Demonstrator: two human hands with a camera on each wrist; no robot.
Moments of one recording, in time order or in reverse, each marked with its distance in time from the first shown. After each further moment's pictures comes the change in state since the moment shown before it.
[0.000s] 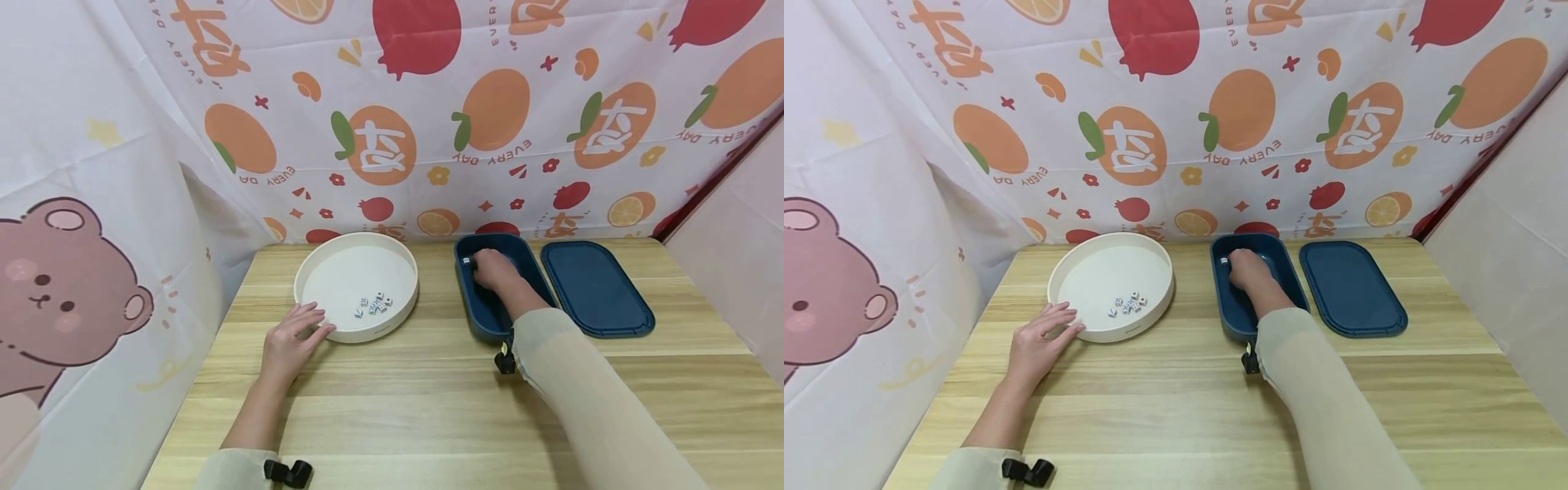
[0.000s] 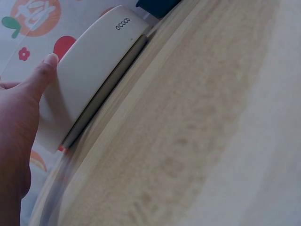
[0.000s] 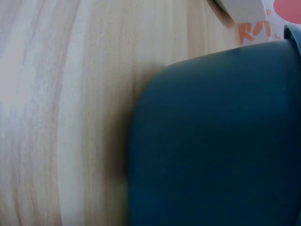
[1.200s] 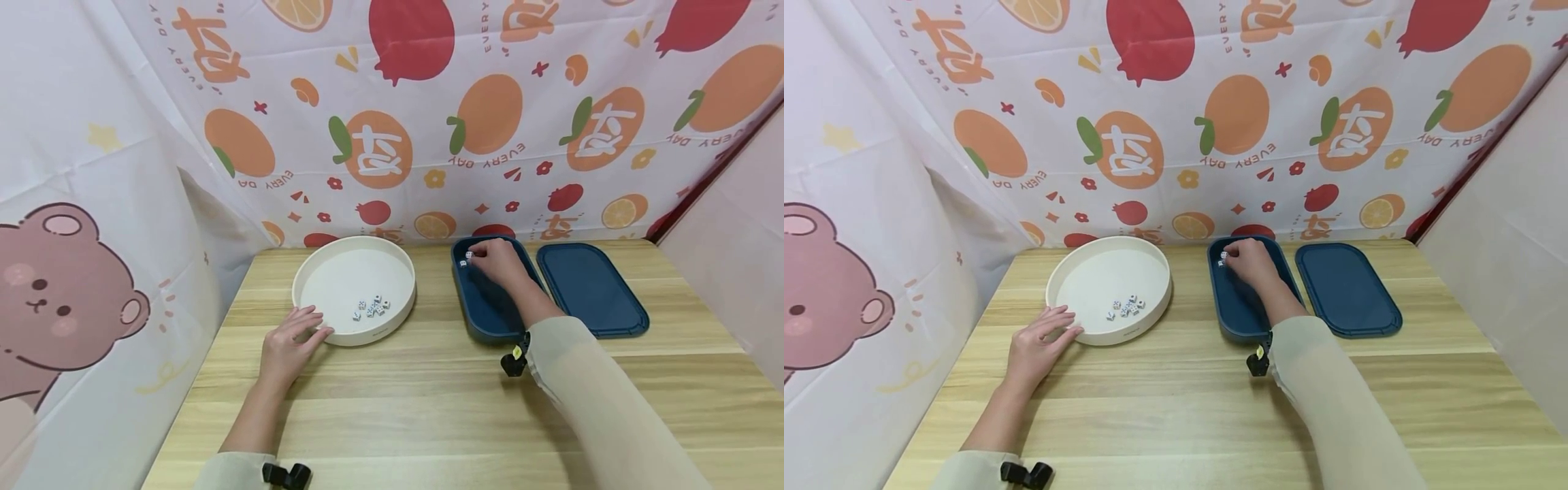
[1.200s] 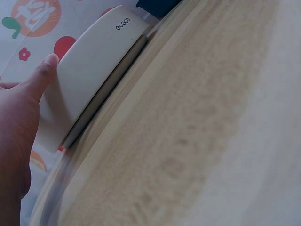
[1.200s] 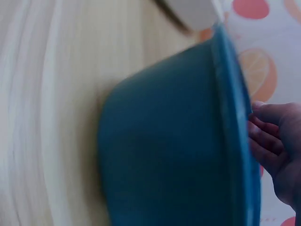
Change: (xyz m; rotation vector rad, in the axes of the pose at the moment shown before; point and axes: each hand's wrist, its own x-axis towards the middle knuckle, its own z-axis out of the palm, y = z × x) left_hand -0.004 -0.001 0.002 0.010 0.017 0.015; right_hand -0.017 0.009 -0.013 0.314 0.235 -0.090
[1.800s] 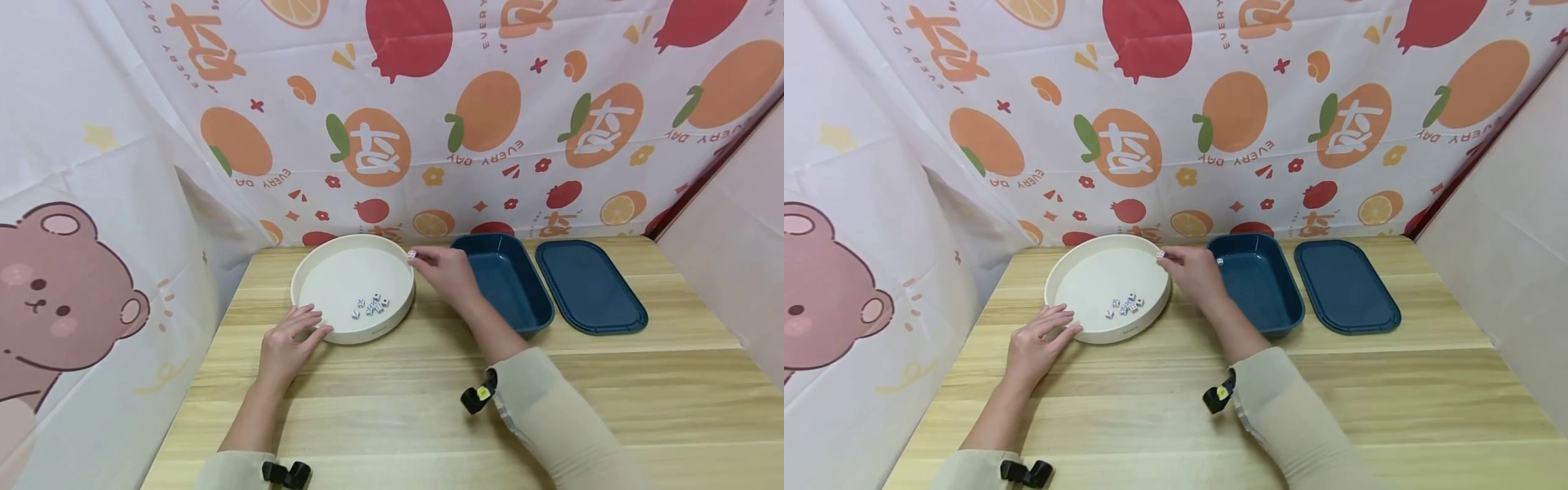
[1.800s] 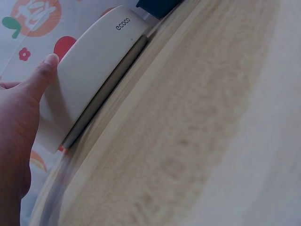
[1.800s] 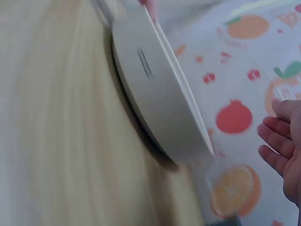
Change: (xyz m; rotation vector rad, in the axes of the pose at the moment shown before) left_hand 0.002 0.000 -0.001 0.019 -0.021 -0.016; right_hand -0.042 -0.105 0.043 0.289 0.260 -0.289
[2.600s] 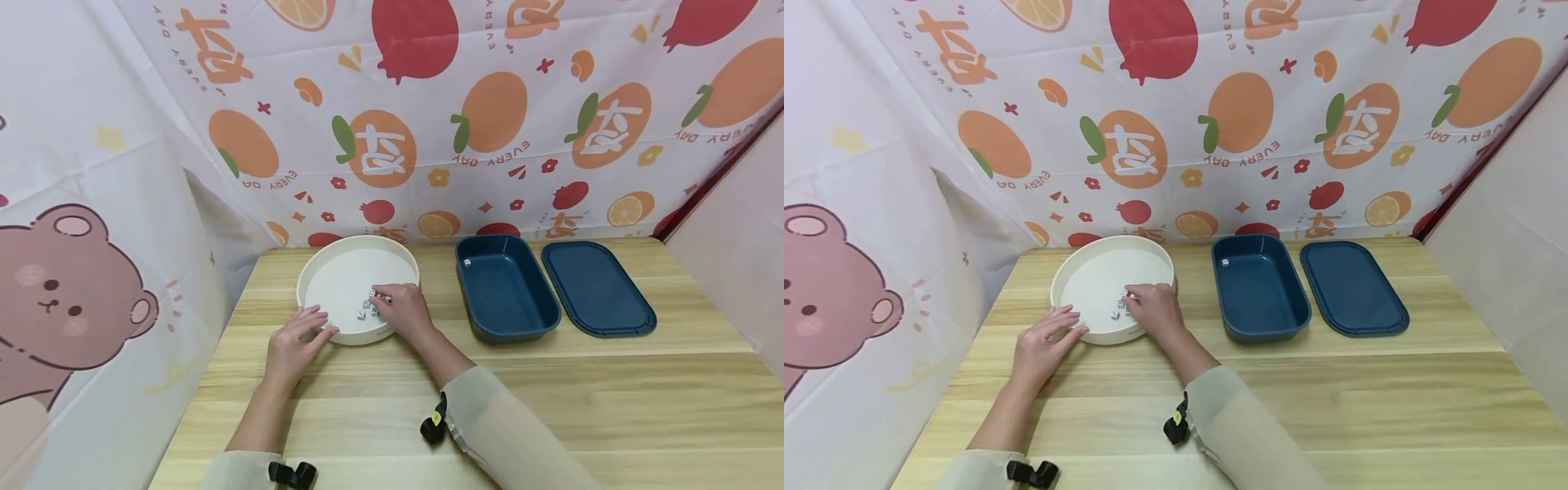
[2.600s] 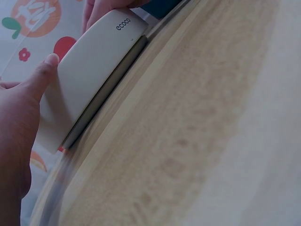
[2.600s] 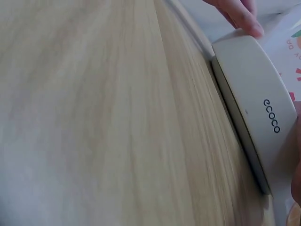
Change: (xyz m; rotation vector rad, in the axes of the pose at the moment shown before) left_hand 0.000 0.001 -0.001 -0.004 0.014 0.034; right_hand -0.024 0.001 0.110 -0.181 0.004 -0.133
